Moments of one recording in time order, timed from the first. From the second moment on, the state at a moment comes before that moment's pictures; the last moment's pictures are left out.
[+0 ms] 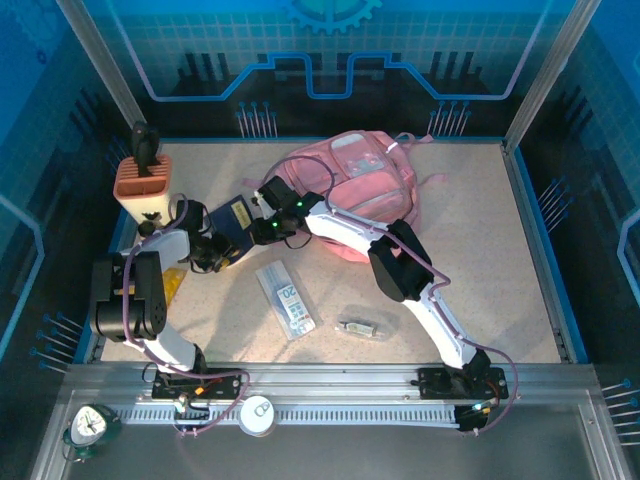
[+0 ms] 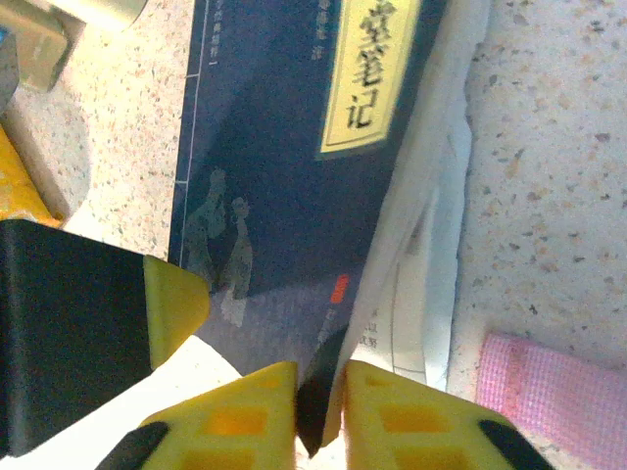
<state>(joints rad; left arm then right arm) 0.12 1.61 0.83 -0.44 0.34 -0.72 0.82 2.42 2.07 -0.59 -0.29 0.44</state>
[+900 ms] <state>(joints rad) 0.12 1.11 0.87 -0.54 0.46 -0.90 0.72 1.84 1.68 -0.47 -0.40 0.52</state>
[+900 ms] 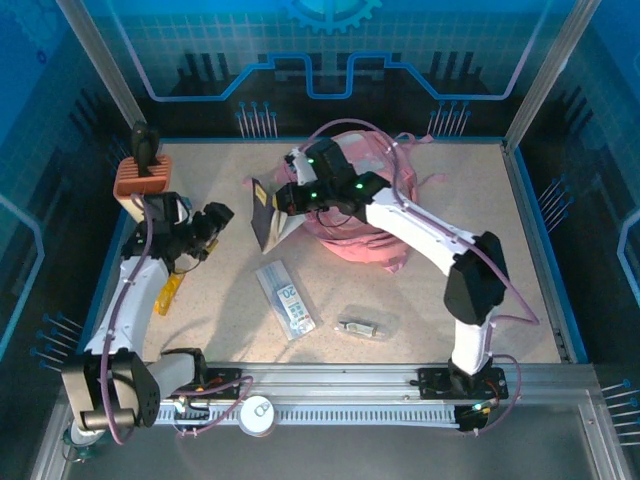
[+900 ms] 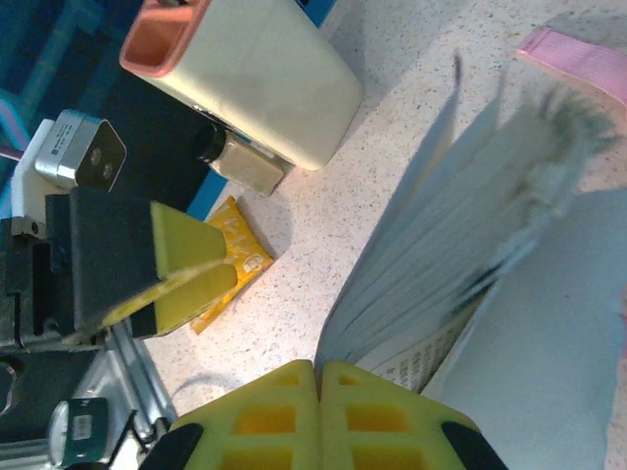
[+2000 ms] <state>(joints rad) -0.51 1.09 0.59 -0.04 0.12 -1.84 0.55 1.52 1.33 -0.29 -0.54 0.76</state>
